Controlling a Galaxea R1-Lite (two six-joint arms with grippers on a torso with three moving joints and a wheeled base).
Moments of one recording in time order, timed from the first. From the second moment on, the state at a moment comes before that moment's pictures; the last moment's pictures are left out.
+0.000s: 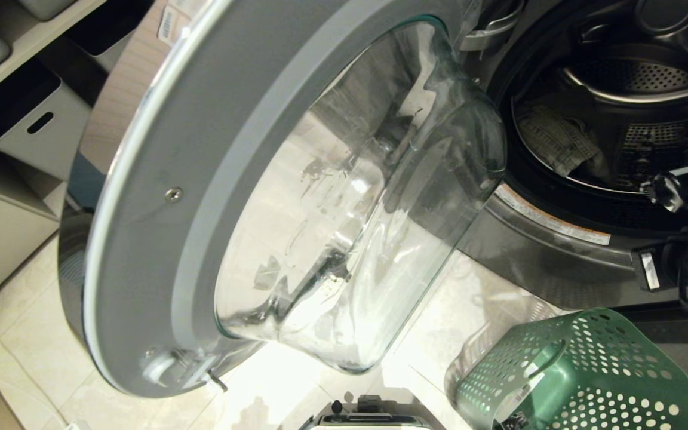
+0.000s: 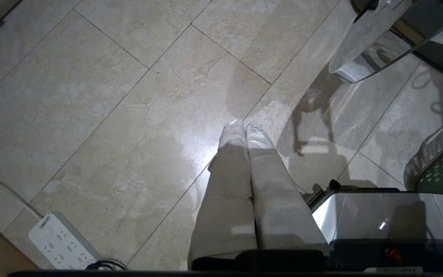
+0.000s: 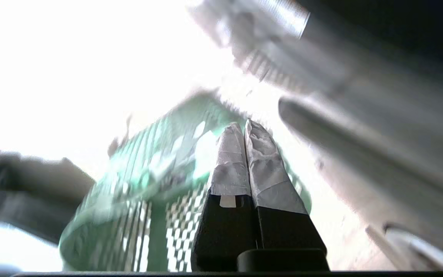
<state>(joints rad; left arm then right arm) -0.01 0.00 0.00 0.00 0.00 -0.01 -0.03 1.42 -0.87 -0.06 -0.17 -0.23</state>
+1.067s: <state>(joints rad) -0.01 0.00 0.00 0.00 0.00 -0.01 0.01 0.50 -0.05 -0.11 -0.04 -0.23</state>
